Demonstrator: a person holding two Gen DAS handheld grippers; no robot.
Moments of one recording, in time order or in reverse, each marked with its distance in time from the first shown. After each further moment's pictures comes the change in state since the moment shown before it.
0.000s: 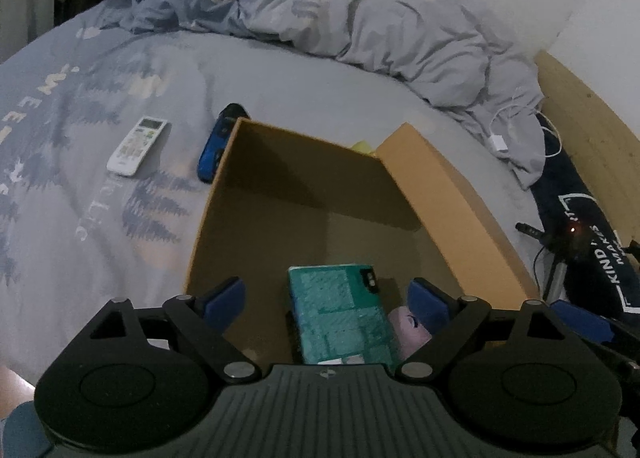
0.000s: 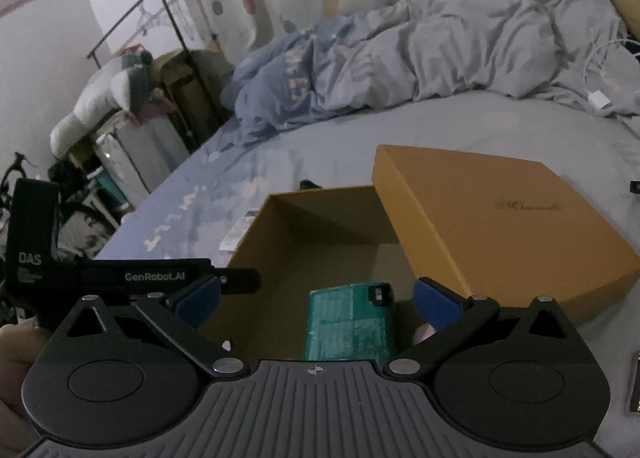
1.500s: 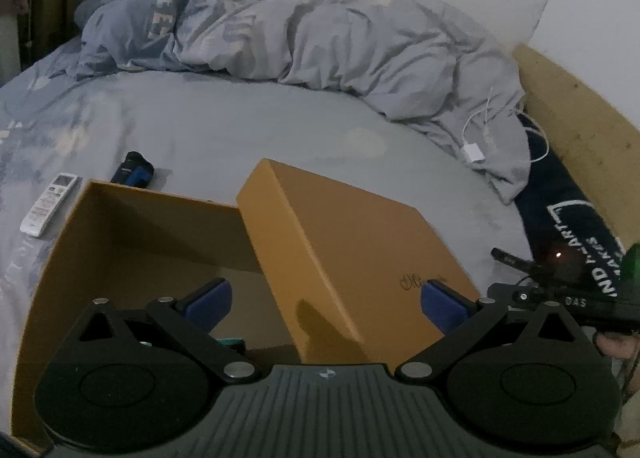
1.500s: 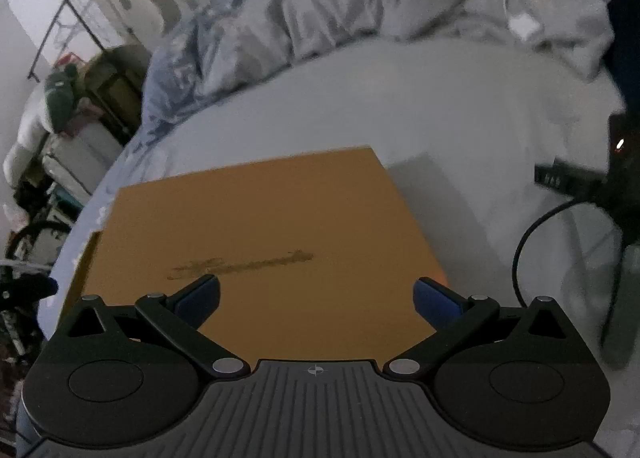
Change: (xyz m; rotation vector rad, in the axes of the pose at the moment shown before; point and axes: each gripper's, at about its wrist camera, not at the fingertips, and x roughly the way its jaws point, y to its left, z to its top) left arm 0.067 -0.121 0.028 0.089 -0.065 0.050; right arm 0.025 -0.296 0.074 0.164 0.204 -0.024
